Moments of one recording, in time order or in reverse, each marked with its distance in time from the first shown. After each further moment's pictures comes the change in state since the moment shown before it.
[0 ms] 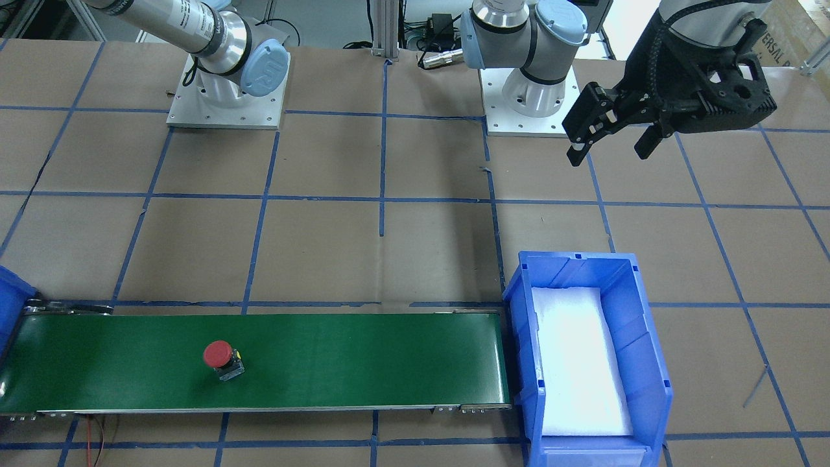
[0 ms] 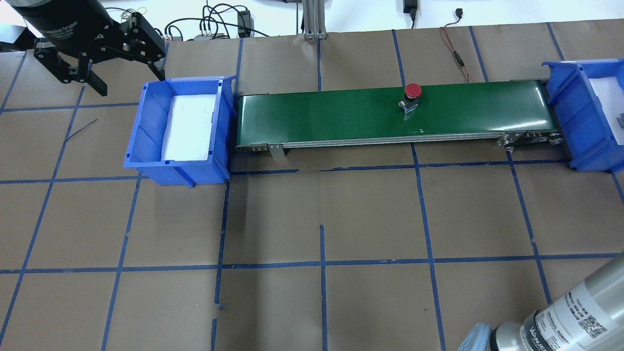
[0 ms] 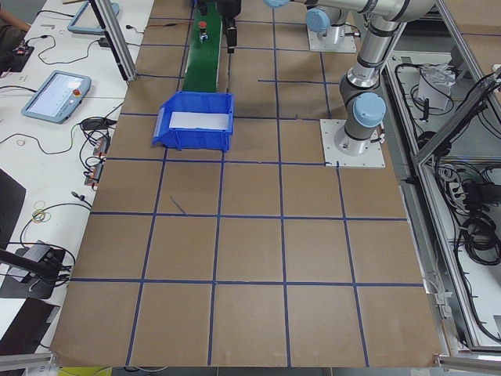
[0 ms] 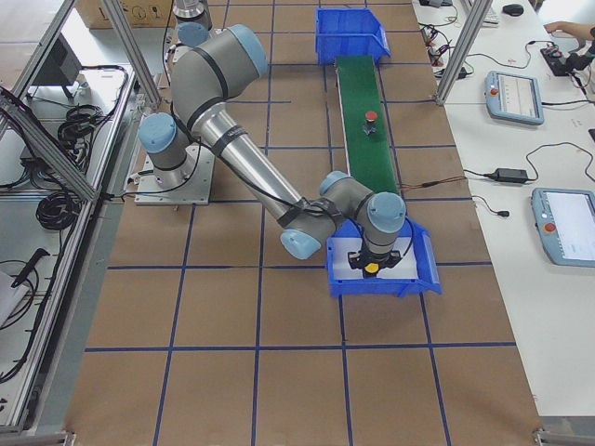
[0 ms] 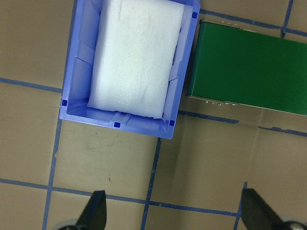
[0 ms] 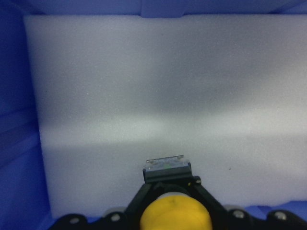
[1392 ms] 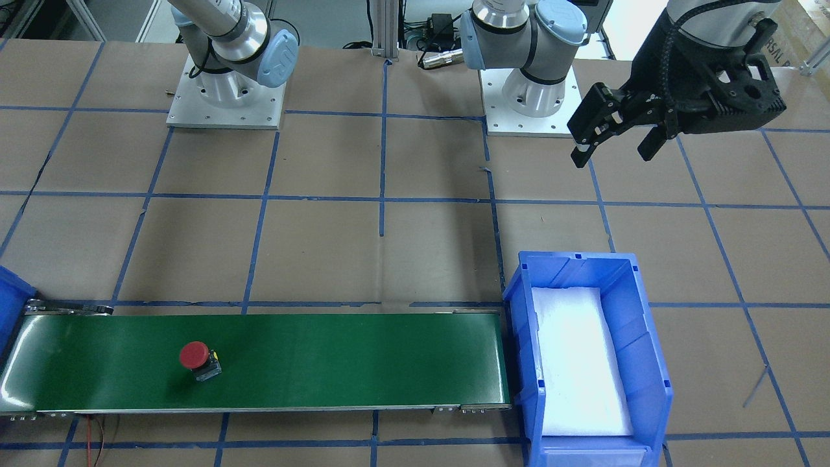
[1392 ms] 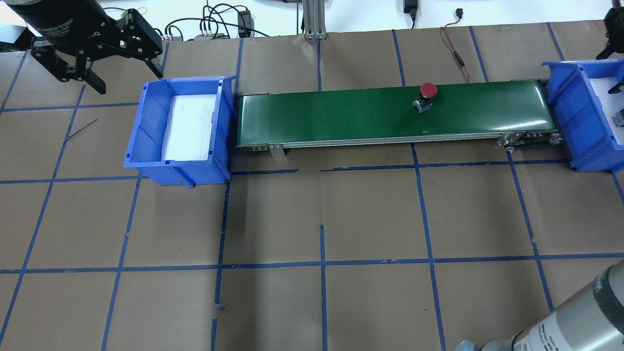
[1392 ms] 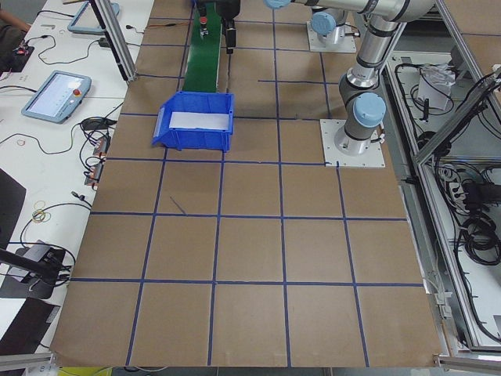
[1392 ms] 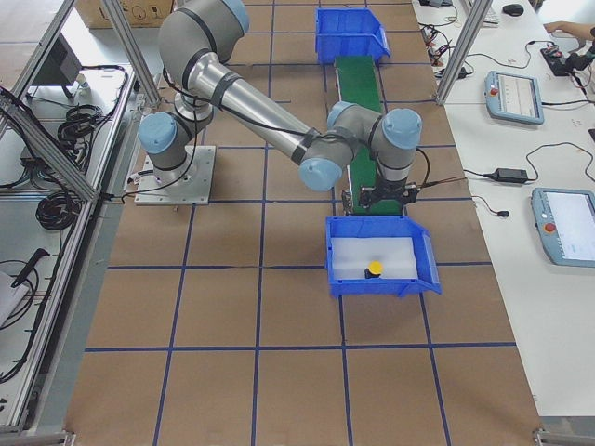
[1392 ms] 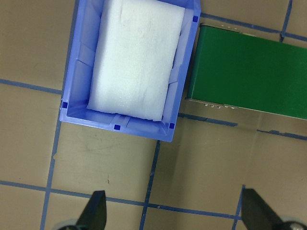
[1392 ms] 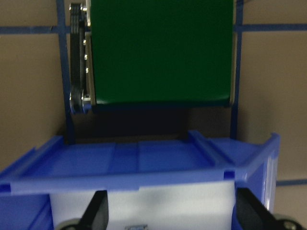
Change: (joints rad) left arm 0.015 -0.001 0.003 0.006 -0.020 0.001; right arm 0.229 -0.170 0.009 0.139 -0.024 0.217
